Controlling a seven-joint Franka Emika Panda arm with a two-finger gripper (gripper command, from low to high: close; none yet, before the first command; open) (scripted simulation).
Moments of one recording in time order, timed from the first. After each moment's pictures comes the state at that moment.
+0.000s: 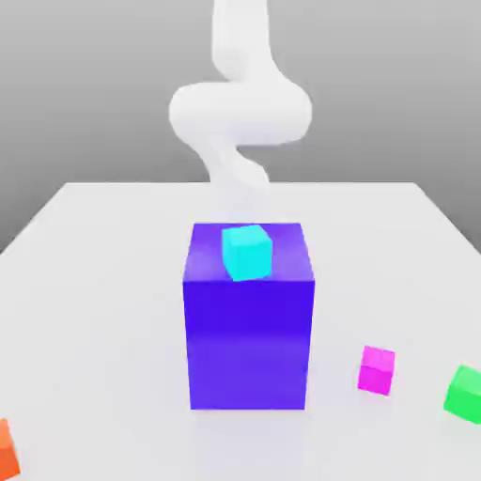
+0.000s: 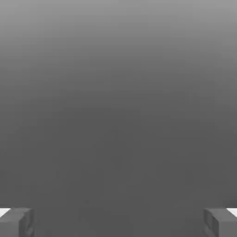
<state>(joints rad) 0.06 -0.71 0.00 -2.35 0.01 2.35 0.73</state>
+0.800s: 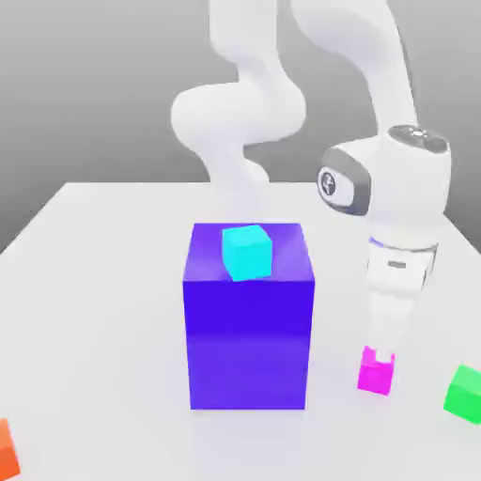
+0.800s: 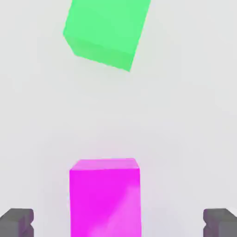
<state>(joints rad) 0.47 0.17 0.08 -2.75 -0.07 2.92 0.19</state>
